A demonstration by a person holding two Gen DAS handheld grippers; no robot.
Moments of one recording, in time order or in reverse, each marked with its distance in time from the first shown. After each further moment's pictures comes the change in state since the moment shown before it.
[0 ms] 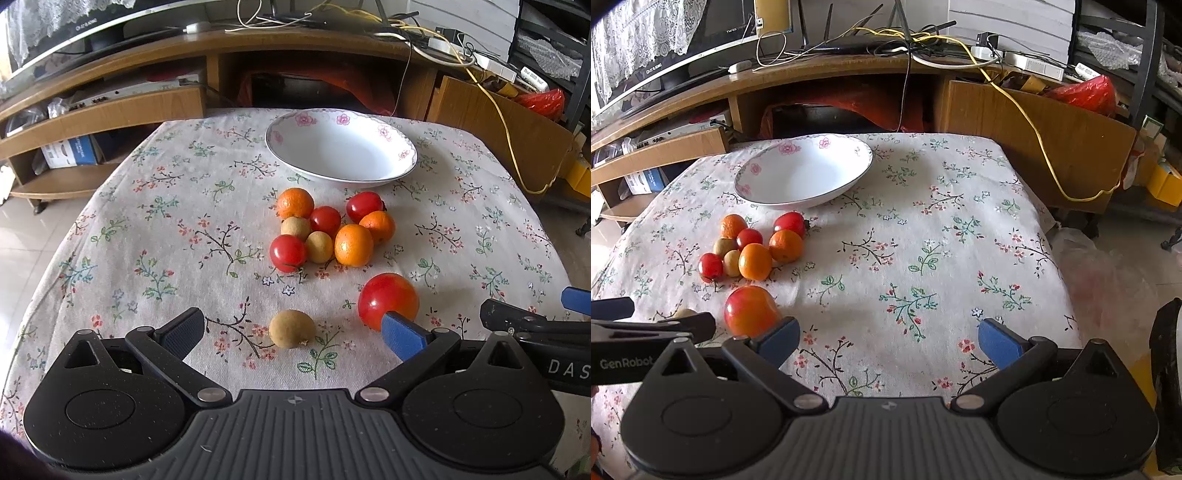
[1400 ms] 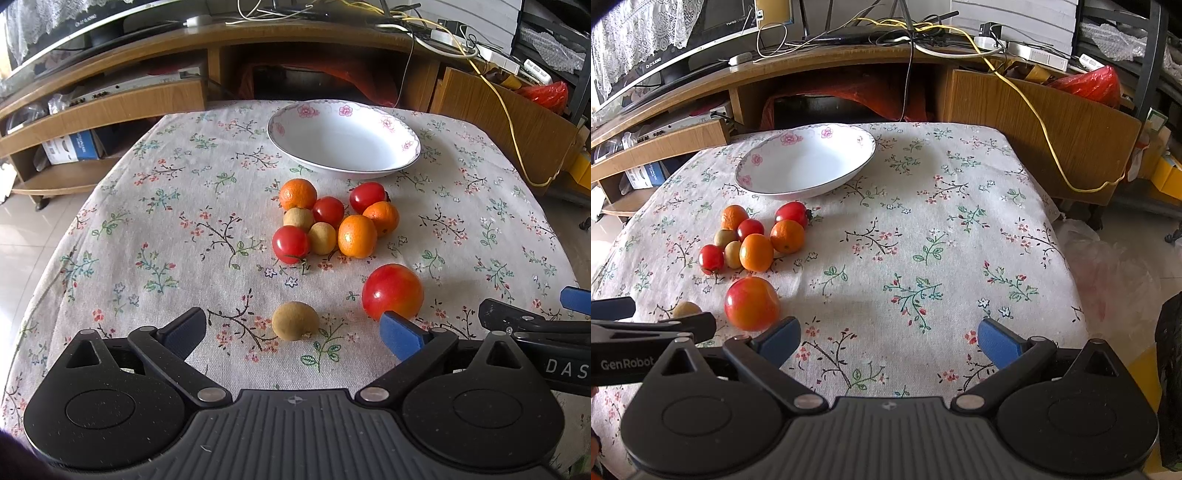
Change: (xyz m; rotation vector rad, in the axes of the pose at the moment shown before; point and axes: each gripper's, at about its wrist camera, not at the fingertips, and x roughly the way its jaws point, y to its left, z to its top) left arm 0.001 0.000 -0.002 0.004 0.018 0.009; right arm 0.005 0.003 -0.003 0.005 0.022 0.008
